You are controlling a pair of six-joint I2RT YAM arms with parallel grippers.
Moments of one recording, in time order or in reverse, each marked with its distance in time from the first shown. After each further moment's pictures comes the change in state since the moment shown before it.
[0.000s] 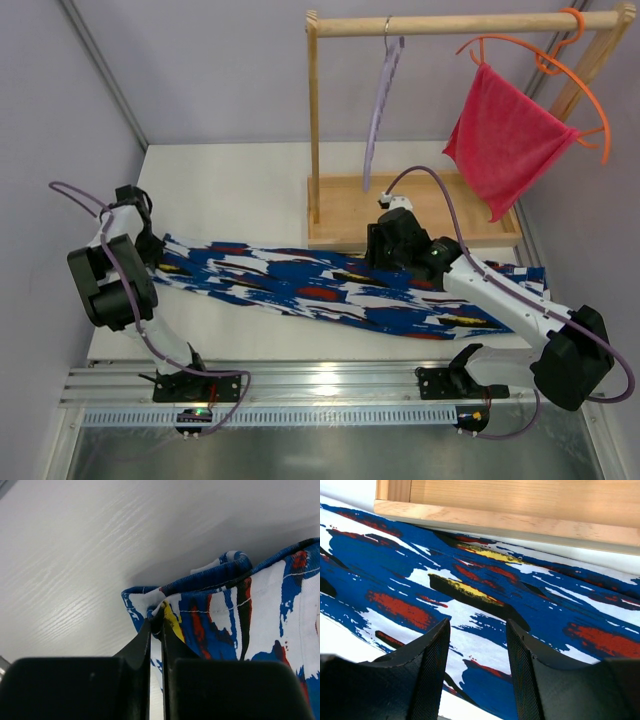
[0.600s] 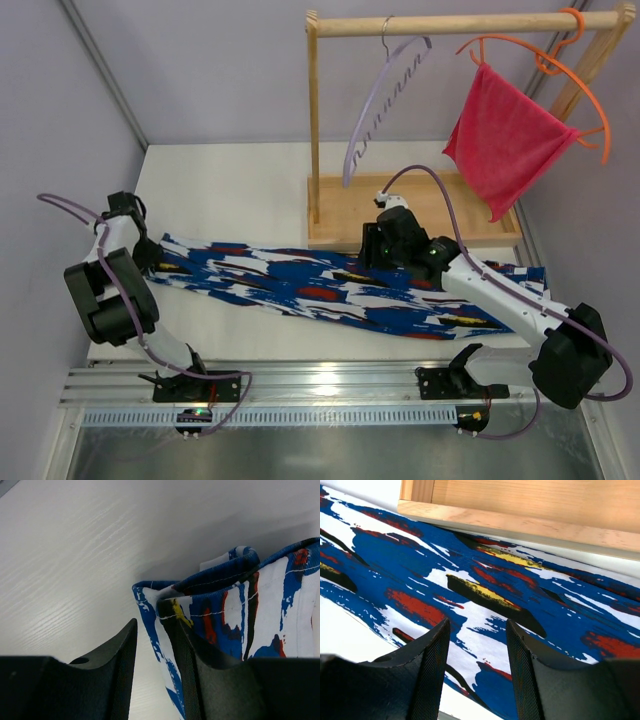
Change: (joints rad) left arm 0.022 -0.118 -0.084 0.040 -0.002 -0.016; right arm 0.000 0.013 0.000 0.047 -0.076 0.001
